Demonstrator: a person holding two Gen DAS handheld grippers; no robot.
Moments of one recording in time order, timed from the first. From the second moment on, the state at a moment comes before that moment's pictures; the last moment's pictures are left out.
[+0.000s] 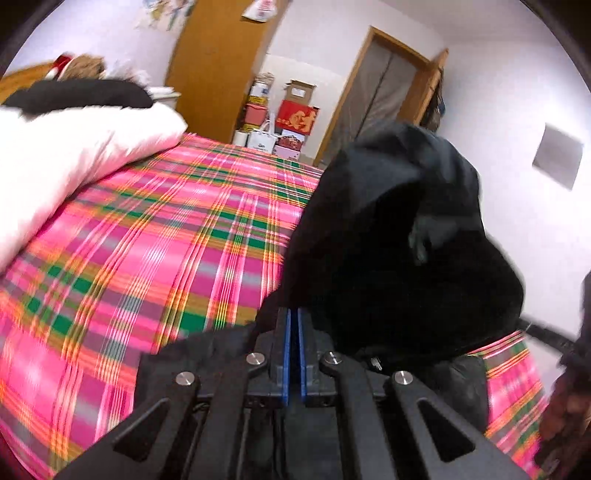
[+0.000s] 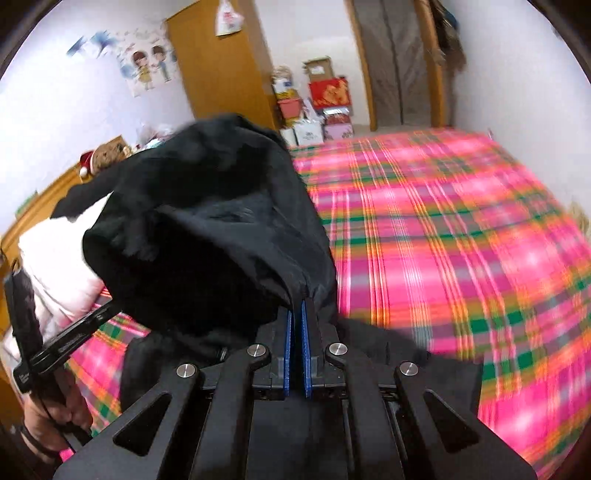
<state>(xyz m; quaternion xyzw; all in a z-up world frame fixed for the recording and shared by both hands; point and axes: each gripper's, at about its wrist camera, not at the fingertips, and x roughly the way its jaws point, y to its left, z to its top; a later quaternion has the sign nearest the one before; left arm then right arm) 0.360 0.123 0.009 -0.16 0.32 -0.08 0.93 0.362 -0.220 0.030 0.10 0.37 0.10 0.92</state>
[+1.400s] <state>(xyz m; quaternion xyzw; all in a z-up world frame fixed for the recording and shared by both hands) 0.292 0.103 -0.049 -0.20 0.41 -0.13 0.88 0.286 -0.178 -0.116 0.21 0.51 0.13 0.82</state>
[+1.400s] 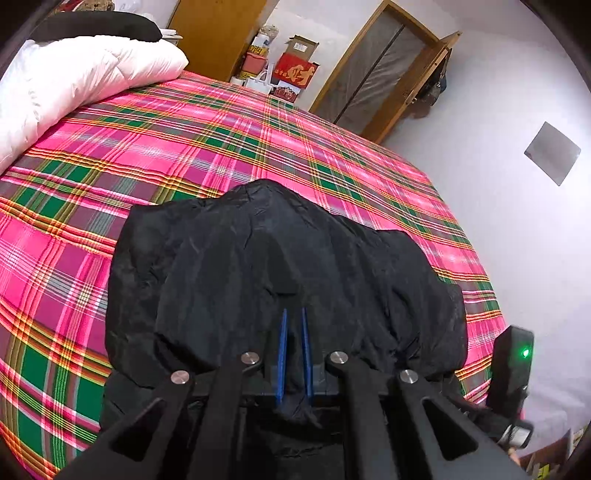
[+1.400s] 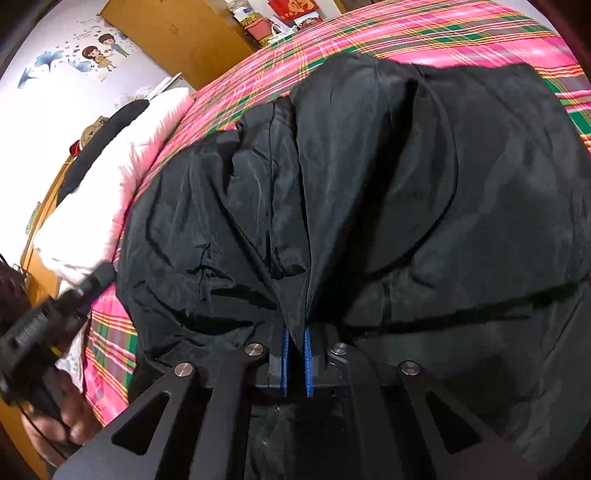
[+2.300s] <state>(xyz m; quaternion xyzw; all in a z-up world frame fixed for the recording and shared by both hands) 0.300 0.074 -0.107 -0.14 0.51 -0.12 0.84 0.317 -0.235 -0.046 0.13 0.42 0.08 0.90</state>
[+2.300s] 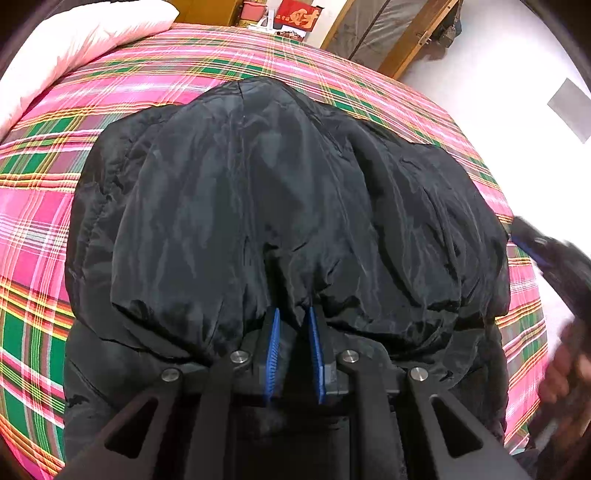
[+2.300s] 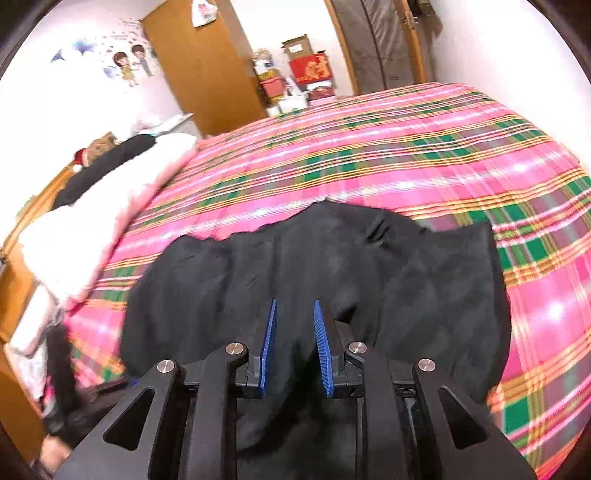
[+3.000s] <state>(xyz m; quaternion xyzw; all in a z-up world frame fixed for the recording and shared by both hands) 0.317 0.097 -0.070 -0.14 0.44 -0.06 0.89 0.286 -0.185 -0.044 0.07 0.38 0.15 0.91</state>
